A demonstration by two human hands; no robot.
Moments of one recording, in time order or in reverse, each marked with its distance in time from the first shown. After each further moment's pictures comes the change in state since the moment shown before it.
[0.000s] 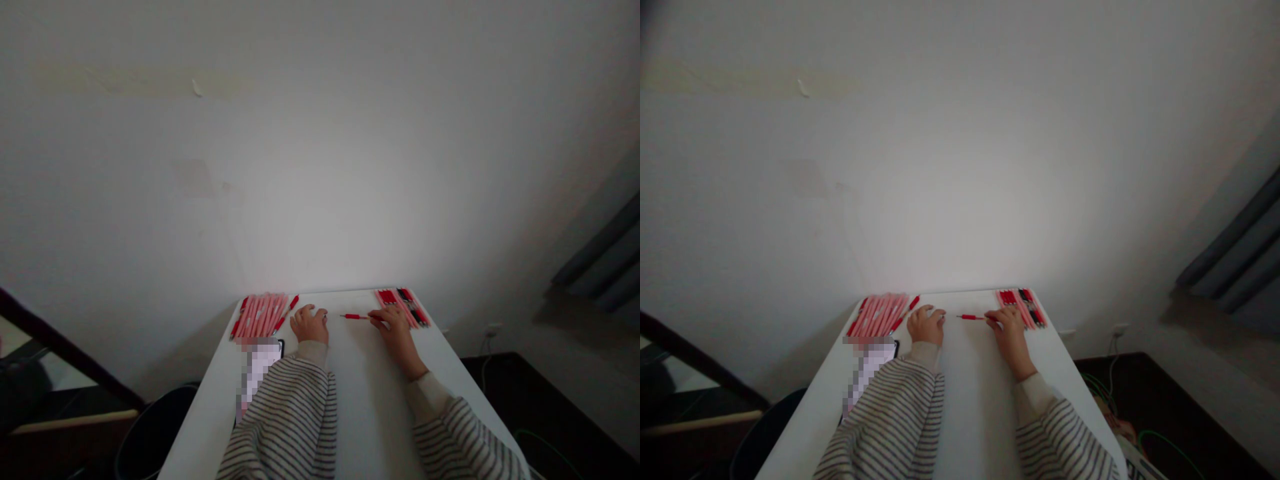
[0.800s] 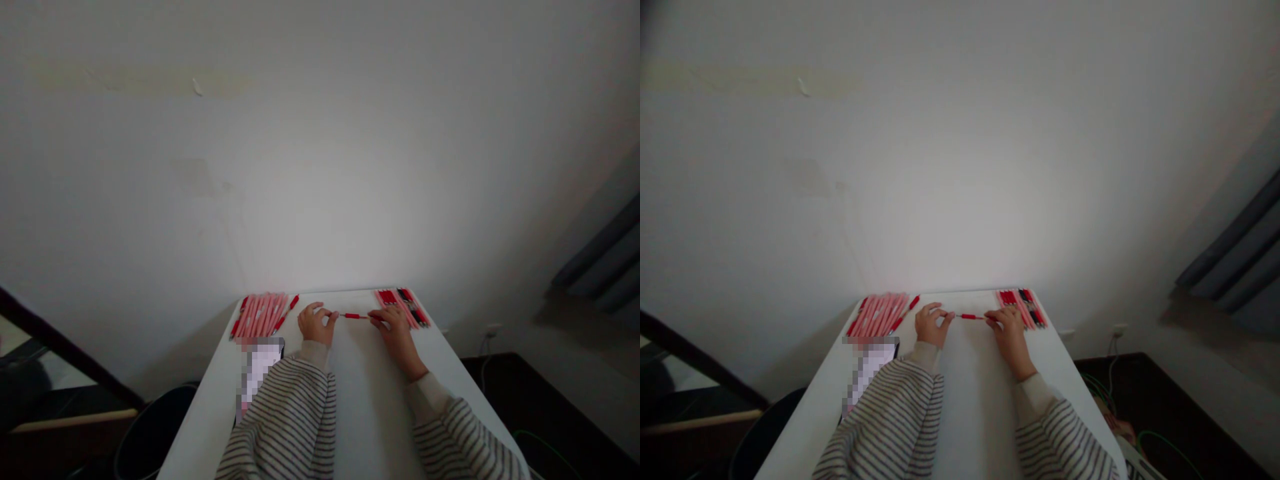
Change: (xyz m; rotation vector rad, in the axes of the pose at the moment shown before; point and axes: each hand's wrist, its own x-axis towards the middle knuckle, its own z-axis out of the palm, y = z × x) left_hand 0.001 0.010 -0.002 -0.303 0.091 0.041; right_hand 0.000 -0.001 -0.002 0.015 0.000 -0.002
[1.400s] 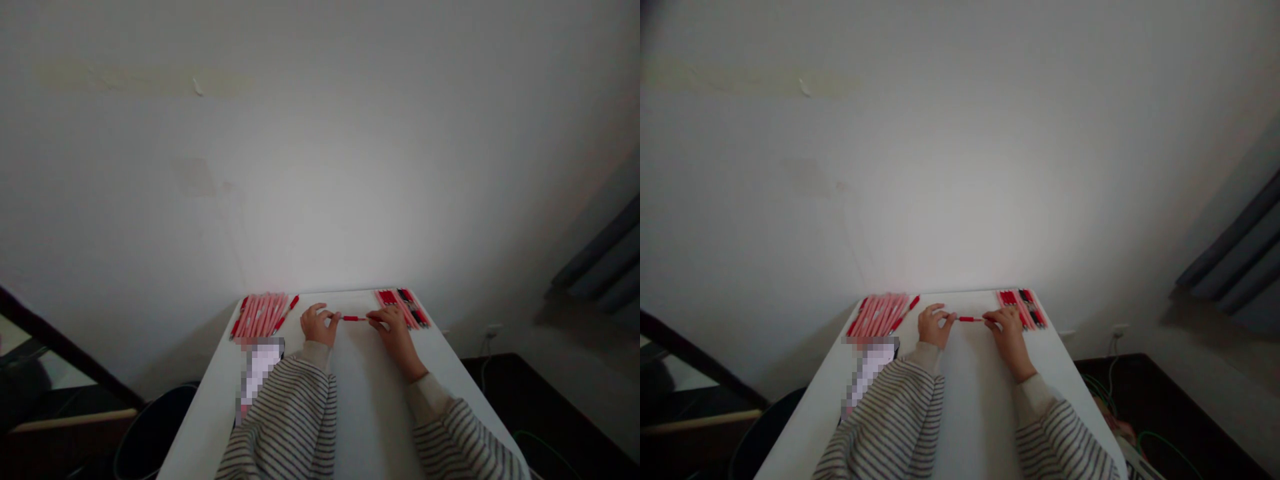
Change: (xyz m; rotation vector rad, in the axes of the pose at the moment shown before) left_hand -0.003 0.004 0.003 -0.054 -0.024 0.011; right_hand 0.001 -0.003 0.001 0.042 -0.020 -0.024
